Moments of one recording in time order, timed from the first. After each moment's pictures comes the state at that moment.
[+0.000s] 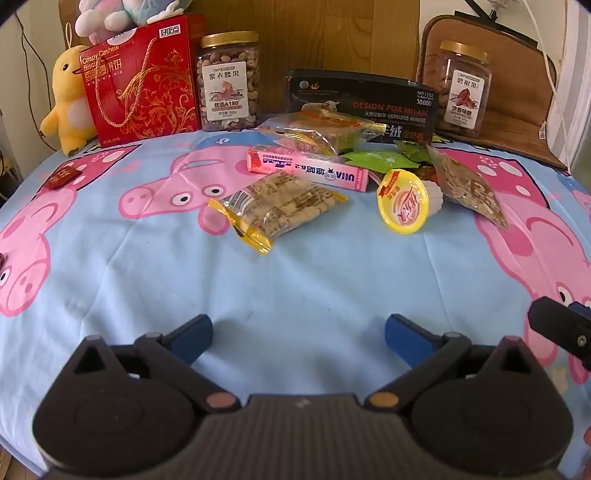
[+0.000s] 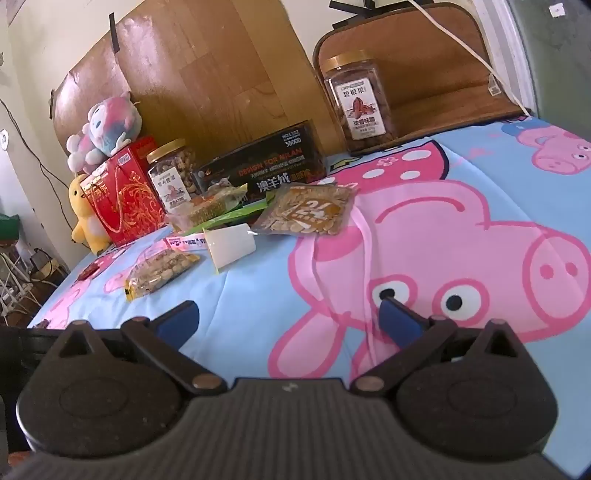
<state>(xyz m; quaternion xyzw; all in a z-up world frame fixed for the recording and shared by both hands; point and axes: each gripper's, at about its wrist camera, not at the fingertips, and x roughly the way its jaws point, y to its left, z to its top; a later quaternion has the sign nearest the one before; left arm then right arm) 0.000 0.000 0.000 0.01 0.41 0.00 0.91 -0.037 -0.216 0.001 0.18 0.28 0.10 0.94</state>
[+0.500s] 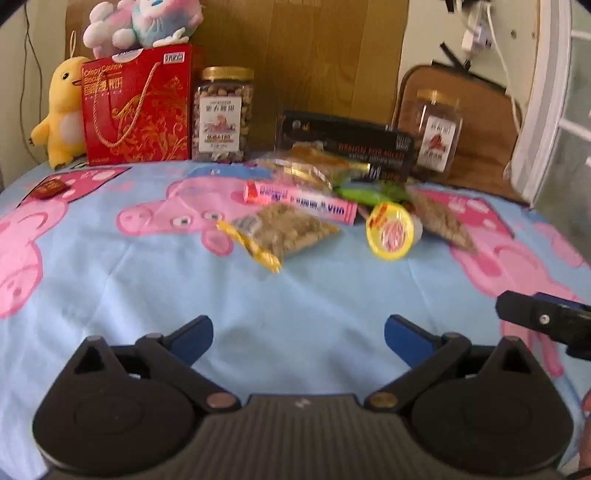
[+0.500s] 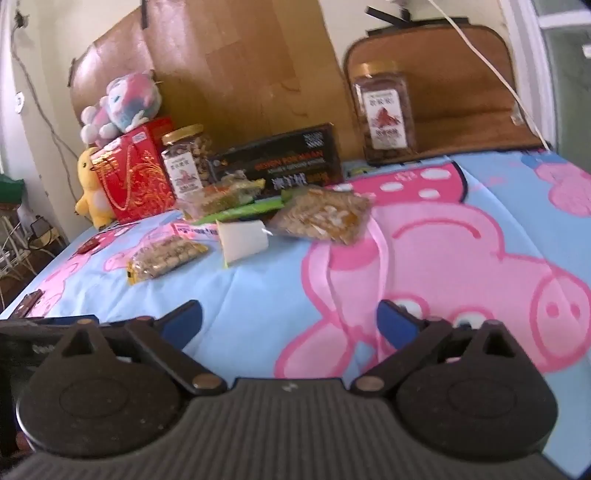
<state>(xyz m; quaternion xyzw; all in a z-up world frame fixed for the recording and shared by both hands) -0.017 0.037 0.010 -0.04 0.33 -0.07 0.94 -0.028 -0.205 0.009 0.12 0.27 0.12 0.95</state>
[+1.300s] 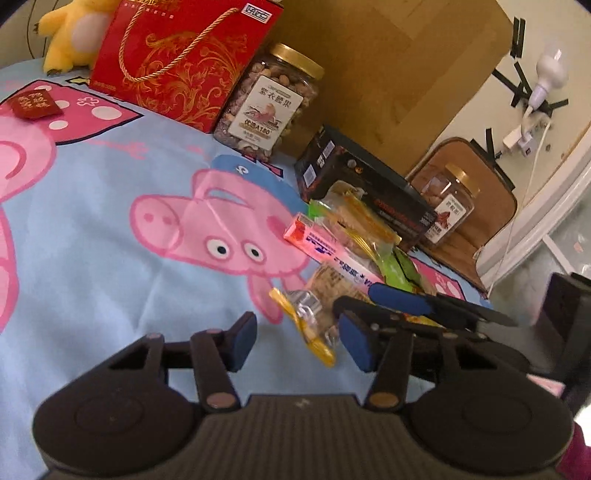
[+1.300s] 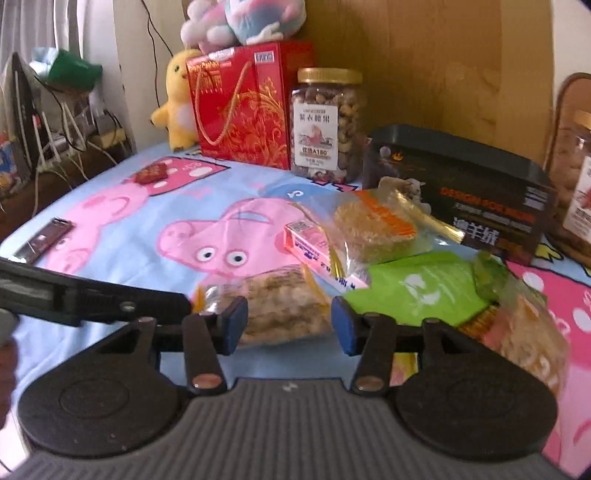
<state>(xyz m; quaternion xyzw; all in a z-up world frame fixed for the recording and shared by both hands) 0.057 0.146 0.004 -0.24 0.36 -0.15 0.89 0.104 -0.070 0.024 -0.05 0.33 0.28 0.90</state>
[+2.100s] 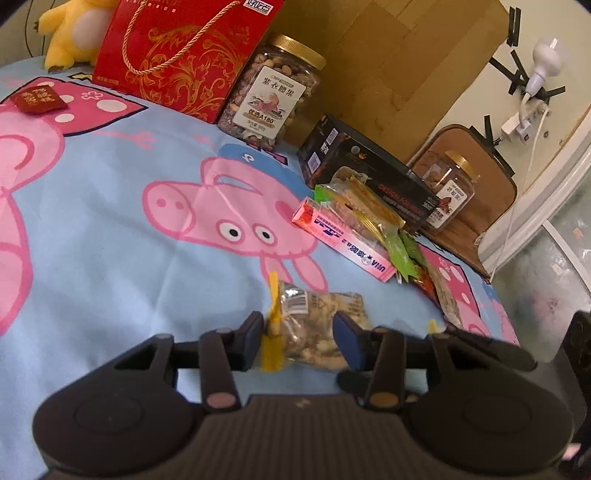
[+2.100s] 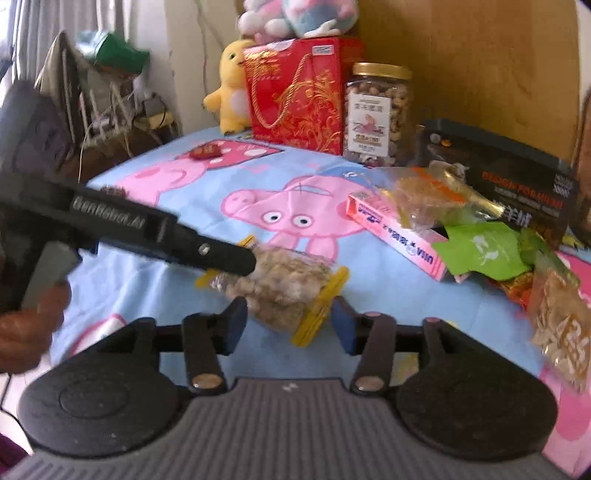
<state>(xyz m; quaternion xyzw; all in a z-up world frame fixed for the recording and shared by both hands) 0.047 0.148 -0.001 -0.23 0.38 -0.15 0.89 0.055 -0.060 0.021 -0.07 0.32 0.34 0.88</state>
